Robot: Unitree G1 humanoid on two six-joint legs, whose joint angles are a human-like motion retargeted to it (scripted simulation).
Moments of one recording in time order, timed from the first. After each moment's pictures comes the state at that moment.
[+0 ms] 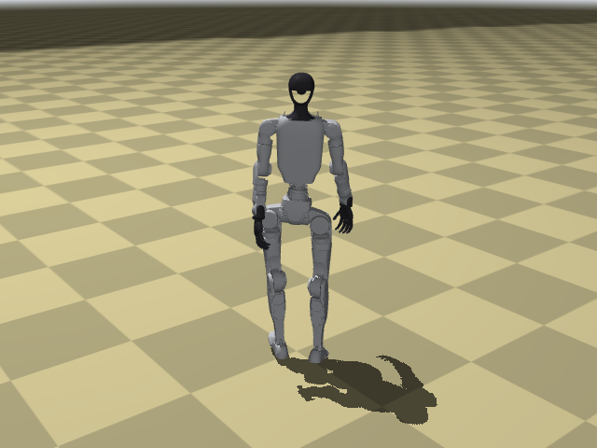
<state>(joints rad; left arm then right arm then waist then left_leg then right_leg) 0.16 0.09 0.26 1.70 -0.01 0.27 0.01 -0.06 -0.18 -0.20 1.24 -0.95 0.01 0.23 0.09 -0.07 -0.10 0.01 -0.10 0.35 0.07 -0.30 0.05 0.02 -0.13 -0.19 0.07 0.09 0.07</state>
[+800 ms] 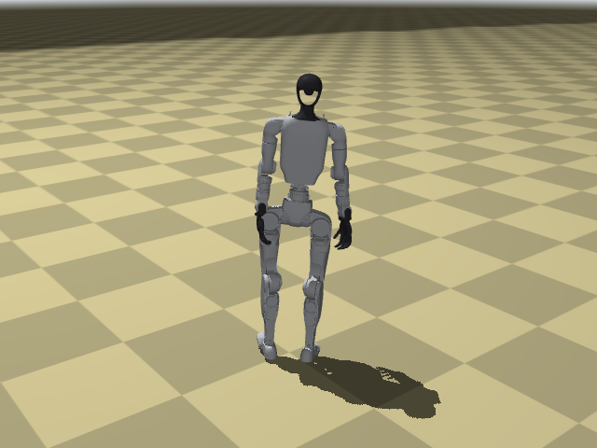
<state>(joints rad) -0.01 0.04 0.16 1.61 -0.02 0.22 -0.09 -0.02 -0.15 -0.25 1.45 -0.88 0.16 0.16 0.05 -0.02 -0.06 -0.03 -0.02 0.36 0.04 -0.24 -0.01 -0.04 -0.07 -0.22 -0.01 0.05 -0.02</state>
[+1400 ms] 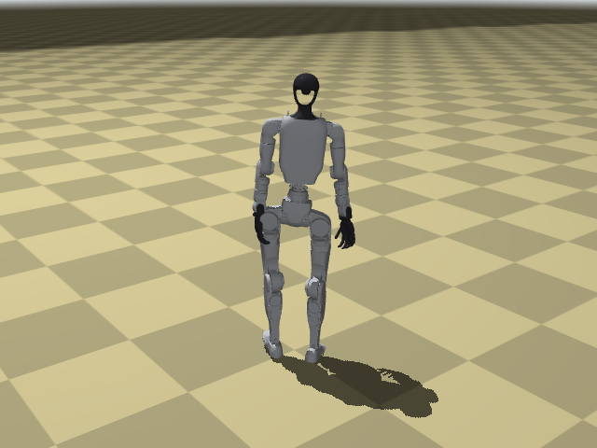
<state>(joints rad) -0.04 0.06 0.16 1.51 -0.05 0.25 -0.09 -0.01 -0.16 -0.19 1.43 -0.96 0.16 0.12 0.11 -0.04 0.01 -0.03 -0.07 0.37 0.04 -0.24 0.03 -0.02 -0.12 -0.23 0.00 0.06 0.02</state>
